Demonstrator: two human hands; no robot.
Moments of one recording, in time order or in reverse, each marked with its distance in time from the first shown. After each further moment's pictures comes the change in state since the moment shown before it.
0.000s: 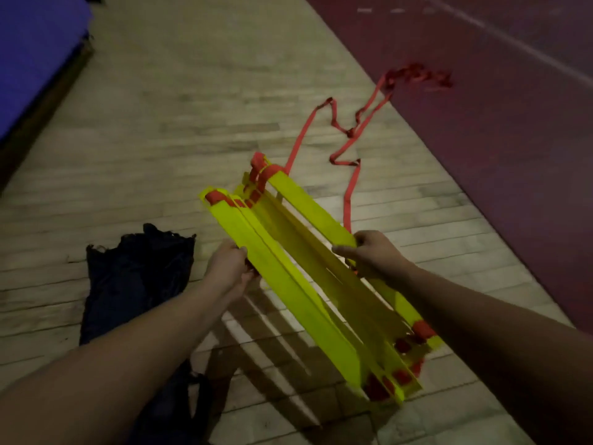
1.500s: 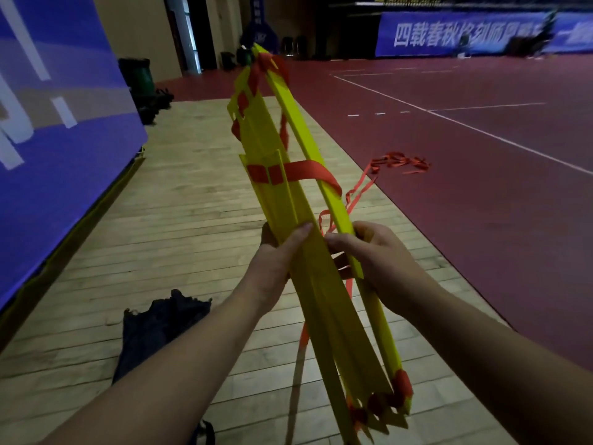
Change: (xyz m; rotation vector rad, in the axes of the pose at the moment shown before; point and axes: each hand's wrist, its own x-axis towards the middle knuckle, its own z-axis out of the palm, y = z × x) left_hand -0.211 0.117 0.084 0.019 -0.401 0.457; right_hand -0.191 -0.140 -0.089 0.468 -0.056 -0.453
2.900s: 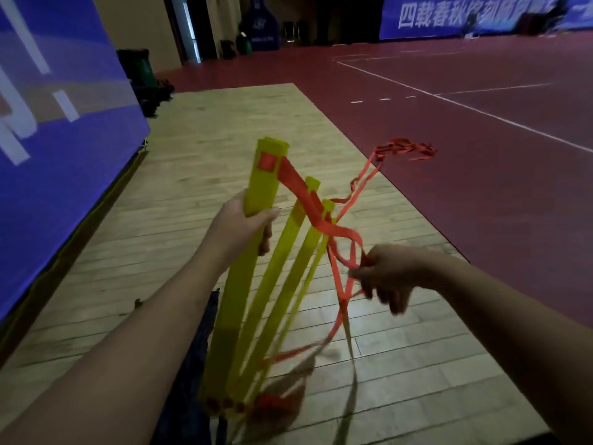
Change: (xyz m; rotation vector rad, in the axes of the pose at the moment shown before) left_hand 0.014 0.045 -0.051 0.508 0.025 0.223; right_hand 0.019 0.022 -0.034 -0.870 -0.338 0.540
